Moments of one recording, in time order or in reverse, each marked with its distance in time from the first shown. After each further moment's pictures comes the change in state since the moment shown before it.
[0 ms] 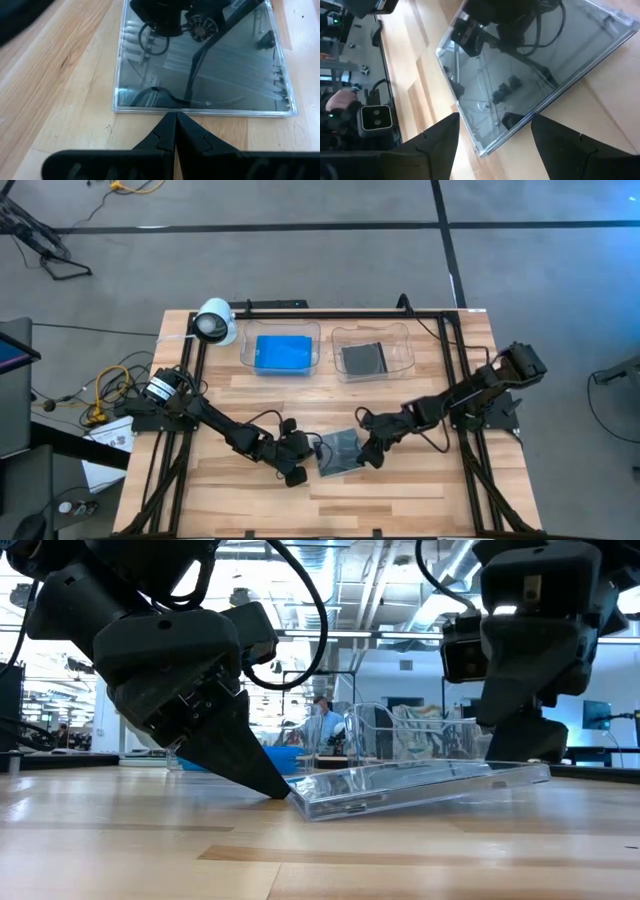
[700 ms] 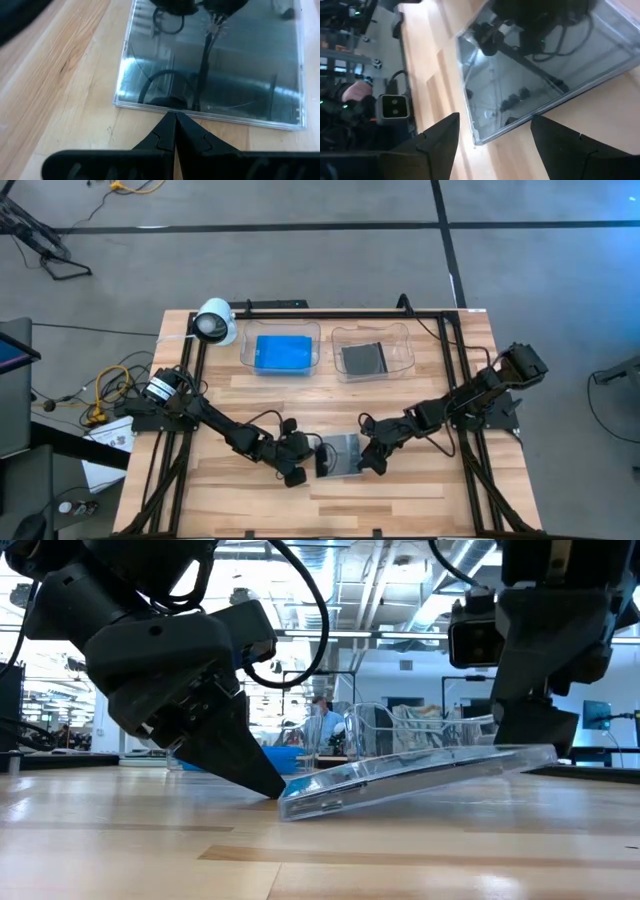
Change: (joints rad) left arm -0.002 0.000 -0.001 0.008 -0.005 0.048; right arm 0.033 -0.002 0.002 0.062 0.015 -0.007
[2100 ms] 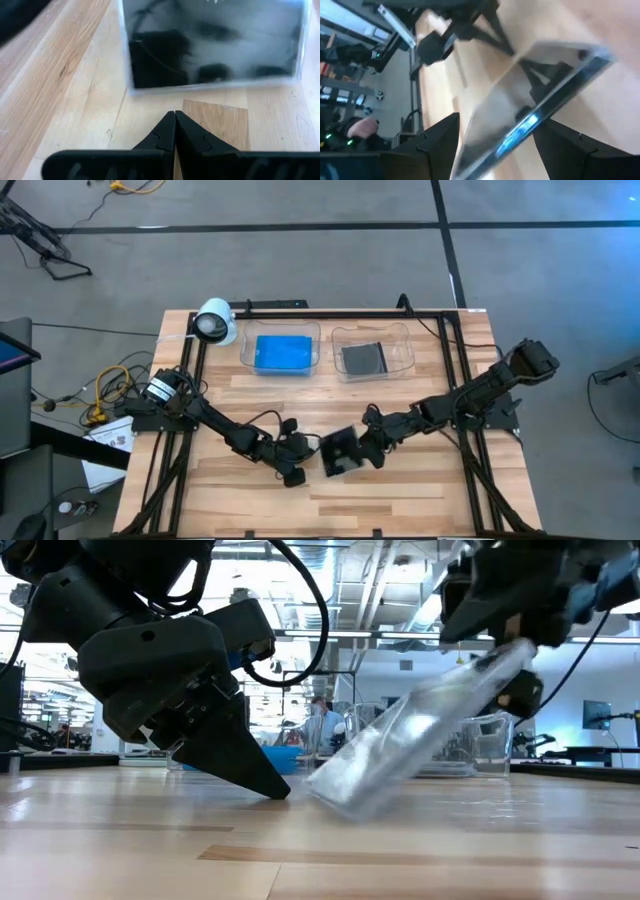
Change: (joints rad) left arm -0.010 0.001 -0.007 0.038 -0.004 0.039; right arm 0.019 -0.110 0.006 -0.006 0.161 -0.036
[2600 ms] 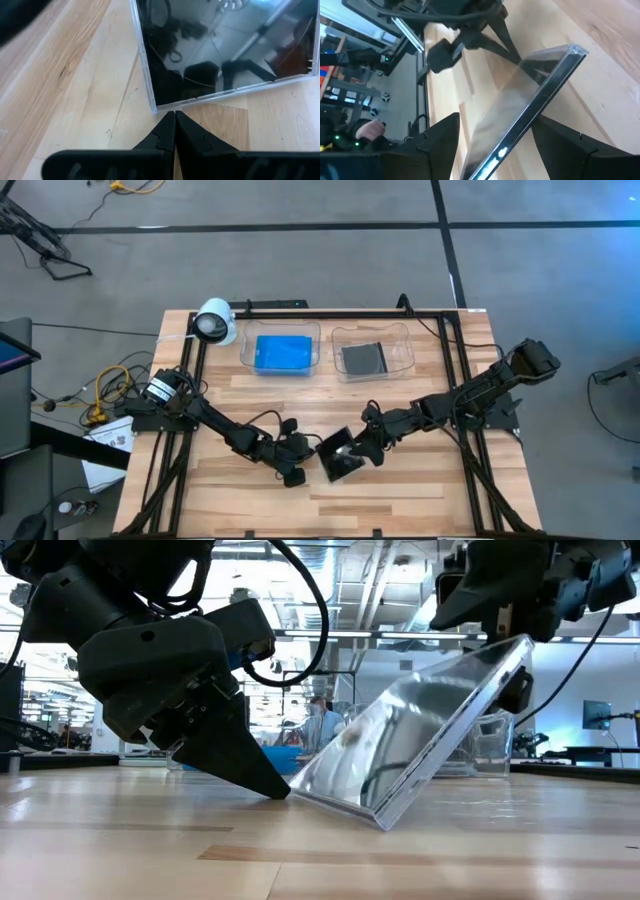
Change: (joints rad) left arm 0.000 0.000 0.000 0.002 -0.003 0.000; right arm -0.016 -0.005 0.000 0.030 -0.014 -0.020
